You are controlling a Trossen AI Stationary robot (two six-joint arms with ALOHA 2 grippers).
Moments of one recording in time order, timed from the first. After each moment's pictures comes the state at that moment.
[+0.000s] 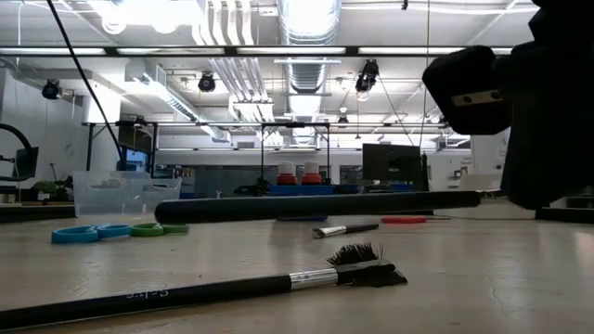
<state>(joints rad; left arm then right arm) -0.57 1.28 0.88 -0.09 0.05 0.25 0.69 1.82 0.92 0.06 0.29 0.13</state>
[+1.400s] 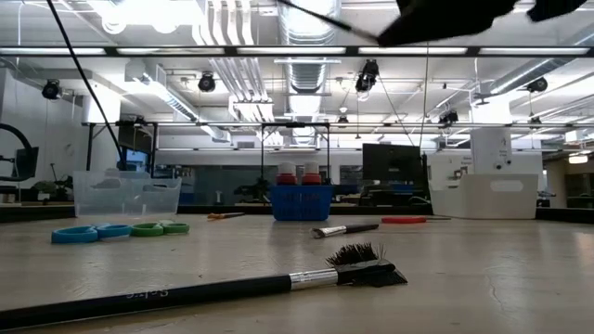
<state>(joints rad) -0.57 1.28 0.88 -0.11 0.05 0.25 0.47 1.39 0.81 0.01 0.45 -0.12</state>
